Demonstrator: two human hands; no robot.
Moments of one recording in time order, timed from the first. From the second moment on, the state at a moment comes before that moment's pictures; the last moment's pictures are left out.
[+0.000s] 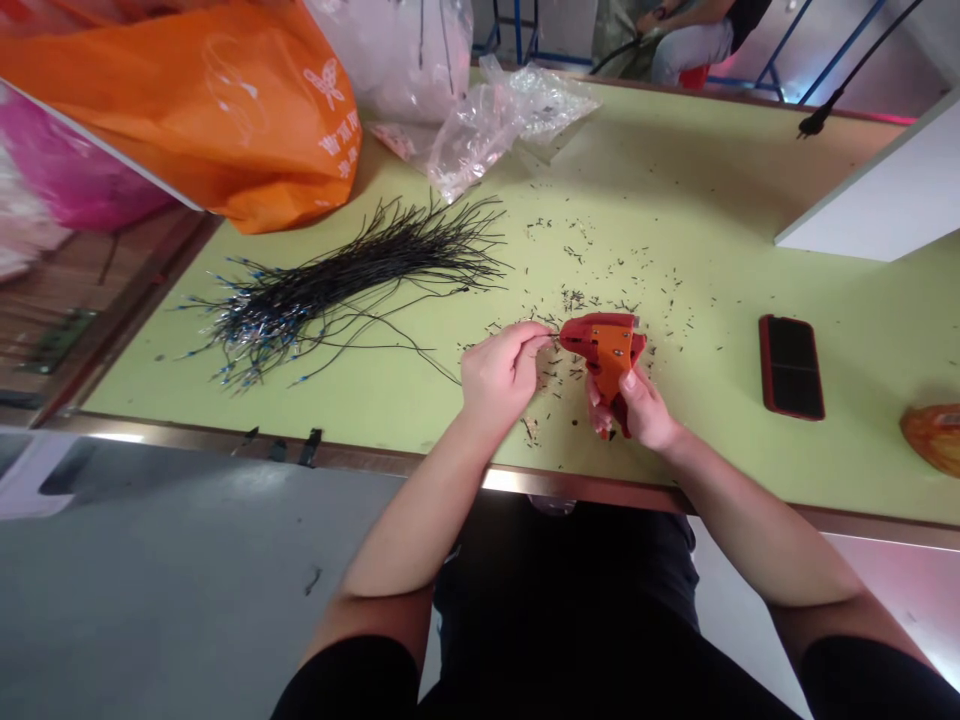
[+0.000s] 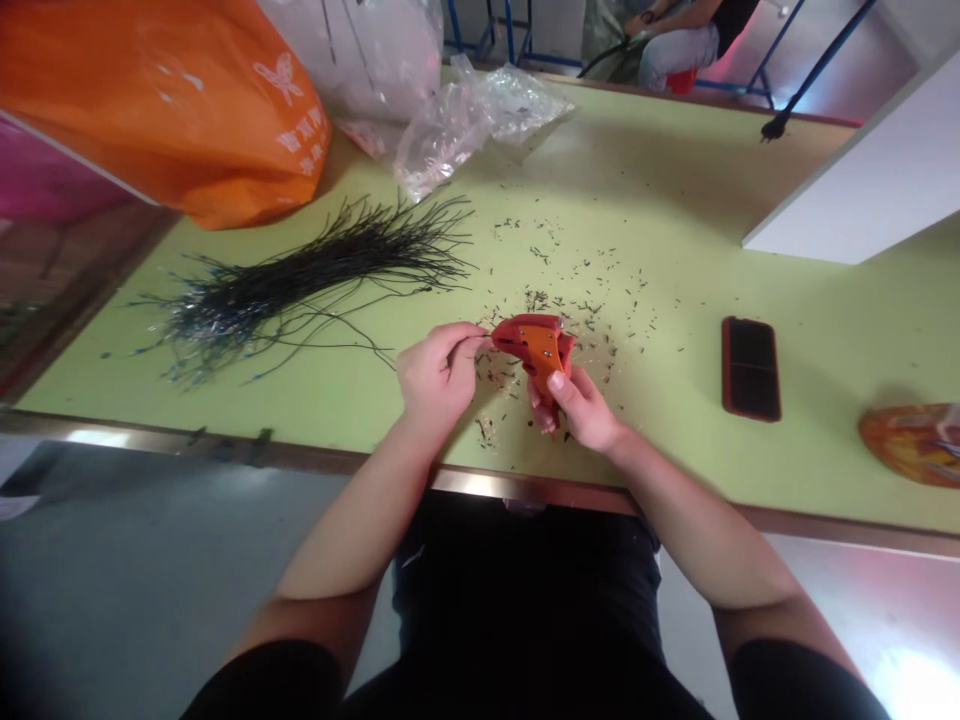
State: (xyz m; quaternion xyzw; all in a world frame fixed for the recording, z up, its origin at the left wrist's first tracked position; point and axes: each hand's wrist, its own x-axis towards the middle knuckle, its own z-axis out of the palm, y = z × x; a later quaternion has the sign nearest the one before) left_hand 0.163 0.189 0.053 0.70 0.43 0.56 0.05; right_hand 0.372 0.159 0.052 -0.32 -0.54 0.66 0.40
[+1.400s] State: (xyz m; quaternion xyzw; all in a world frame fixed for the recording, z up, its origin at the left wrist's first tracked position) left_hand 0.178 0.178 0.051 0.78 0.33 0.52 -0.05; right_hand 0.367 0.163 0.037 -0.34 -0.51 0.64 0.46
